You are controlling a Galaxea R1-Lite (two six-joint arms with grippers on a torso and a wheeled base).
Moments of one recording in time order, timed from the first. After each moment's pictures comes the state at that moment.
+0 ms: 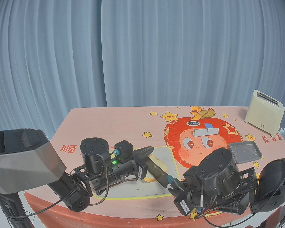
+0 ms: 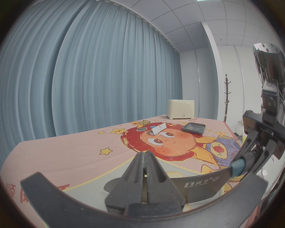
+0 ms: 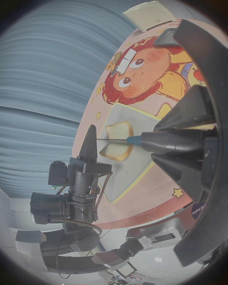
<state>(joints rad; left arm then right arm) -0.67 2.10 -0.60 -1.34 -0.12 0.03 1.04 1.68 -0.75 -0.14 -0.36 0.15</state>
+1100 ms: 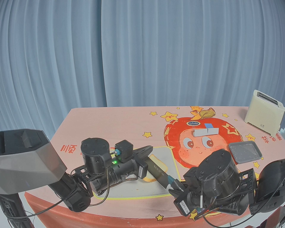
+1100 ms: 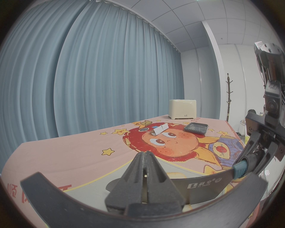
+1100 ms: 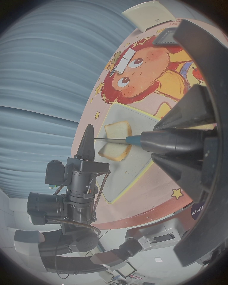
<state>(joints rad) -0.67 2.08 -0.61 -1.35 -0.09 0.03 1.04 1.68 -0.74 -0.14 -0.36 0.15</state>
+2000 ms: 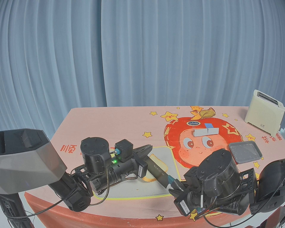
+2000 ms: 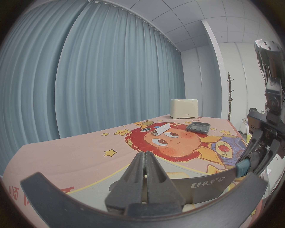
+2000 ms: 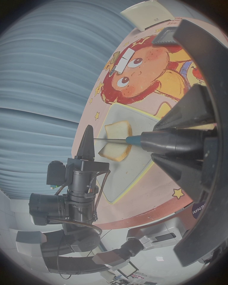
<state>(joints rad) -0.67 2.08 -0.62 -1.36 -0.09 0.05 1.04 1.68 -0.75 -0.14 -0.36 0.16</state>
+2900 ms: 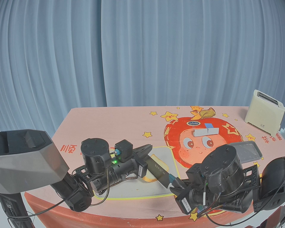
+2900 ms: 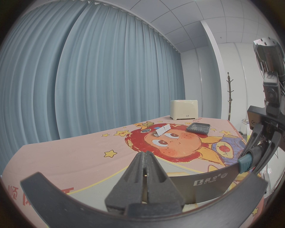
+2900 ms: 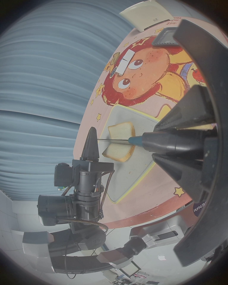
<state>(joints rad) -0.67 2.10 -0.61 -1.38 -0.08 0.05 1.03 1.66 -0.76 -0.14 -0.36 0.16</state>
